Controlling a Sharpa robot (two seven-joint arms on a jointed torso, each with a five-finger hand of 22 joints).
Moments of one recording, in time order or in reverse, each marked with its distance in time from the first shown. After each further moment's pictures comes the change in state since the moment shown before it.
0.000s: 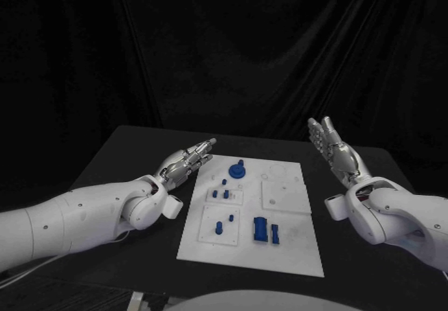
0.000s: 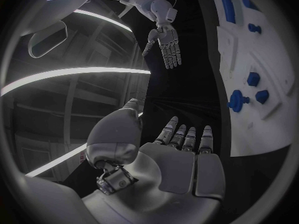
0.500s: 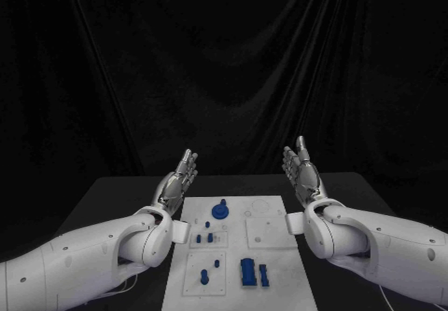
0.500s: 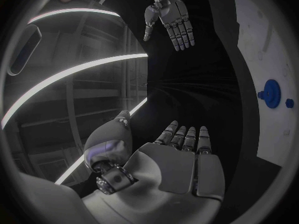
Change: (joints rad) left arm 0.007 0.045 0.125 0.152 0.121 -0.414 -0.073; left_hand -0.364 -0.046 0.058 -0.075 -0.110 -0.112 -0.005 -0.004 -0.003 -0.007 -0.001 -0.055 -0.003 0.001 -0.002 0.000 0.000 -0.079 -0.001 -0.095 0.000 -0.001; right arm -0.054 0.161 0.127 -0.074 0.358 -0.097 0.066; right_hand -0.016 -0.001 0.000 0.000 0.000 0.000 0.000 0.000 -0.001 0.000 0.000 0.000 0.000 0.000 0.000 0.000 0.000 0.000 0.000 0.000 0.000 0.000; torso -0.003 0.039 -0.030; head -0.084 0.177
